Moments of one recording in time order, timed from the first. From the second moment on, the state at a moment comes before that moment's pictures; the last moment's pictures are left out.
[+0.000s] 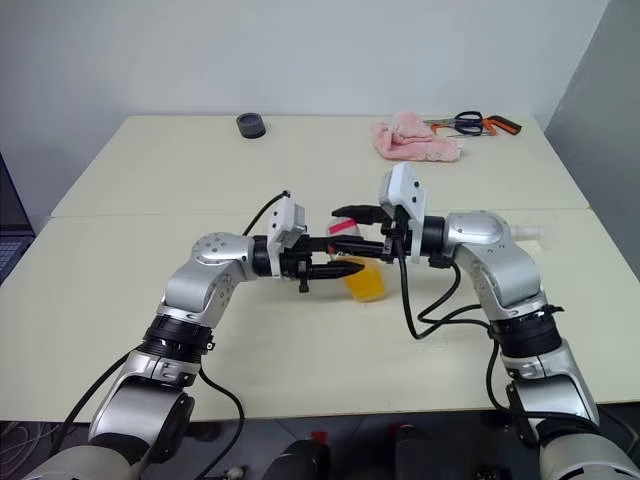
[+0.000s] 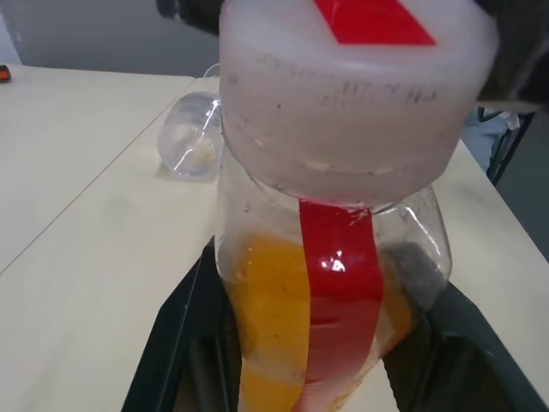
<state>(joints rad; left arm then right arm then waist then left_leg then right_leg) -0.71 0.39 -0.15 0.27 -0.33 0.26 -1.23 -0.74 -0.46 0.18 -0.05 0.42 0.43 1.04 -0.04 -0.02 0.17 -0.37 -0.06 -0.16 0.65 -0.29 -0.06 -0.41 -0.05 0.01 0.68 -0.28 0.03</state>
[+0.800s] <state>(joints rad) -0.77 0.40 -0.18 0.36 -0.25 0.22 -1.26 -0.45 -0.38 0.05 -0.57 0.46 0.72 0.51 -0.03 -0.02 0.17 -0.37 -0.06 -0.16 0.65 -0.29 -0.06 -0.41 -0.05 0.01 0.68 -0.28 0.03</state>
